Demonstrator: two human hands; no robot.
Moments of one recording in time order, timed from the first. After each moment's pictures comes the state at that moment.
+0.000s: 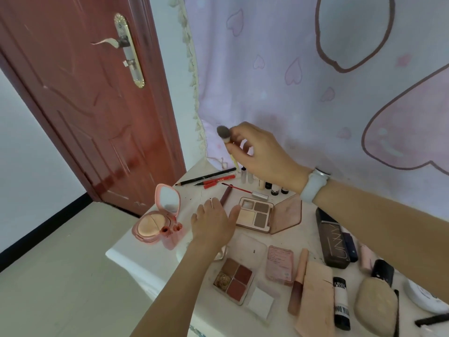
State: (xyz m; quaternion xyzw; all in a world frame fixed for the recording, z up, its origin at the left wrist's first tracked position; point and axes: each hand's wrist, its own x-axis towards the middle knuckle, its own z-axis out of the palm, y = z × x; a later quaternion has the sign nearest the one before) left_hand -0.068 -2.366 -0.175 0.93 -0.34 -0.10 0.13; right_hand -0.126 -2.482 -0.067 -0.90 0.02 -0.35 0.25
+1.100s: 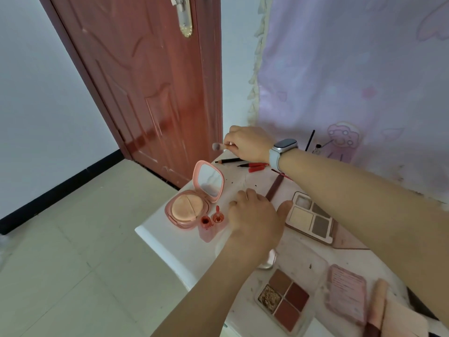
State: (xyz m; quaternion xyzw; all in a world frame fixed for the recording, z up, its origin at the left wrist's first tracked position) left_hand -0.048 -2.367 -0.178 0.93 -0.37 -0.06 -0.01; right_hand 0.050 -2.493 -0.147 -1.00 -0.01 -0.05 0.02
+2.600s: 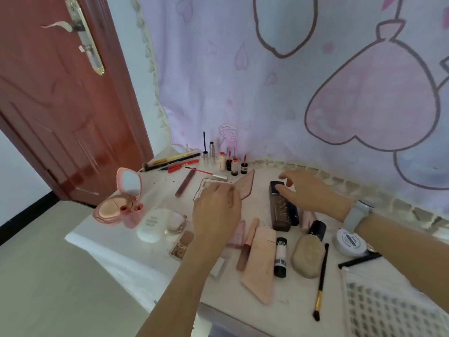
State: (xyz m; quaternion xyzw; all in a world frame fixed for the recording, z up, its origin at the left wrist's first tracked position) left_hand -0.173 -2.370 -0.148 0.83 -0.42 0.02 0.36; right_hand -0.291 -2.544 -0.144 -0.93 0.34 -0.05 0.12
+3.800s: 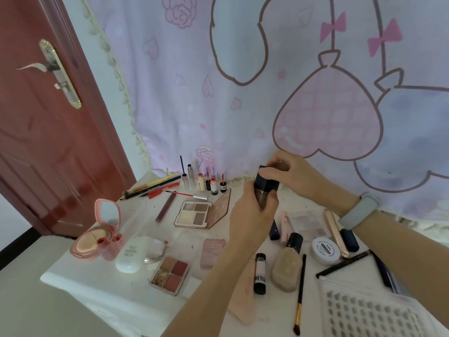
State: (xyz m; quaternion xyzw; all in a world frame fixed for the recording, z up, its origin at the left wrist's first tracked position) left_hand -0.243 -2.427 -0.116 0.70 -0.45 -0.16 0.54; right_hand -0.316 -2.521 -0.061 -0.83 0.30 -0.25 0.40
